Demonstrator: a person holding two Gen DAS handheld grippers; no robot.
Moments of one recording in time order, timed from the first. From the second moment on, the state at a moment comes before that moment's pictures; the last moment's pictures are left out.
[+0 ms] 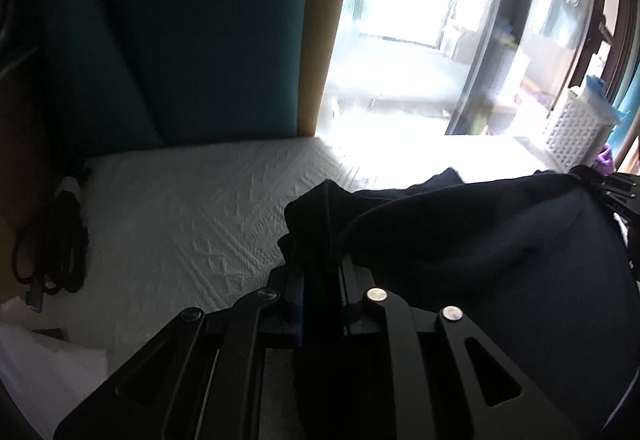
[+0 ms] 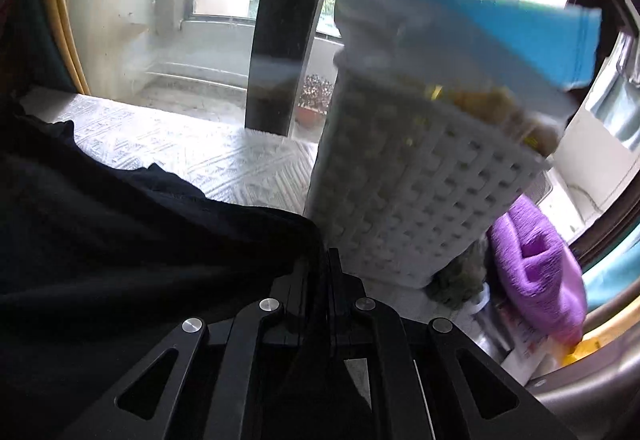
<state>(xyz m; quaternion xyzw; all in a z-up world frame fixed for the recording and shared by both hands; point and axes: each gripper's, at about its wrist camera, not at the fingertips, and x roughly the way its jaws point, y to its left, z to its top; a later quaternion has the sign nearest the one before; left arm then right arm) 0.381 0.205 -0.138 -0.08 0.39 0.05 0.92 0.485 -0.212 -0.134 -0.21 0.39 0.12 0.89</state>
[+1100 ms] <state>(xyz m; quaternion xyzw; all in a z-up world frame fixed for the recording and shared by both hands) 0.182 0.156 -0.131 -0.14 0.44 0.00 0.89 0.287 -0.240 -0.083 -0.12 0.36 0.11 0.92</state>
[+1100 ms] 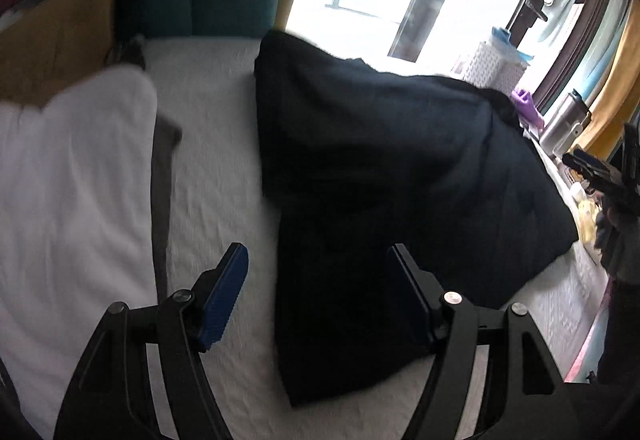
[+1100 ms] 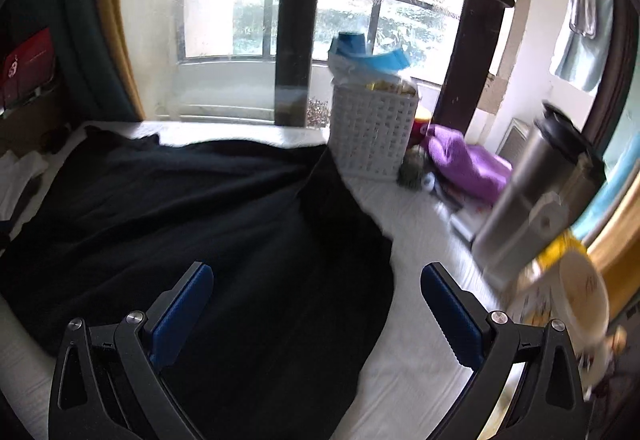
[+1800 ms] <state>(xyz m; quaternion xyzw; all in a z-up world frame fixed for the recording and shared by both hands) 0.153 0.143 -0.127 -0.08 0.40 0.03 0.91 0.211 -0.217 -0.148 -0.22 0.40 0.08 0.88</state>
